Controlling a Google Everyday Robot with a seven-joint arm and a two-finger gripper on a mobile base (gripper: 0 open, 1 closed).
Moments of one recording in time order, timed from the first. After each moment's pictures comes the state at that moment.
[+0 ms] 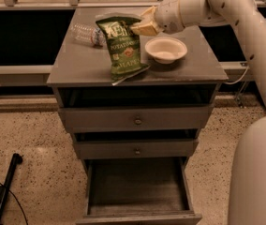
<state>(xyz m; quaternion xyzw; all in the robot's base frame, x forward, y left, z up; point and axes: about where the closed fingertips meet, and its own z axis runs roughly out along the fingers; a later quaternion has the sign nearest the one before) 0.740 -0.014 0.952 -0.61 0.57 0.21 0.51</state>
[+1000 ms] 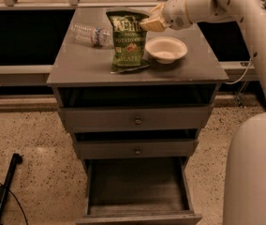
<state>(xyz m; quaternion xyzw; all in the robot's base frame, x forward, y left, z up) 0.764 -0.043 0.952 -0.57 0.62 0.19 0.51</state>
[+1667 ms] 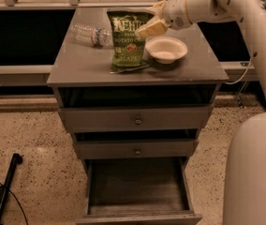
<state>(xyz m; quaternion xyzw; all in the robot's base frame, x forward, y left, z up) 0.764 -0.043 0.952 -0.57 0.62 0.19 0.51</state>
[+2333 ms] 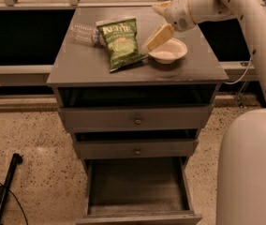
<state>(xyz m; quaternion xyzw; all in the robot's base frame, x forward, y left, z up) 0.757 -0.050 0.937 -0.59 0.63 0.20 0.46</state>
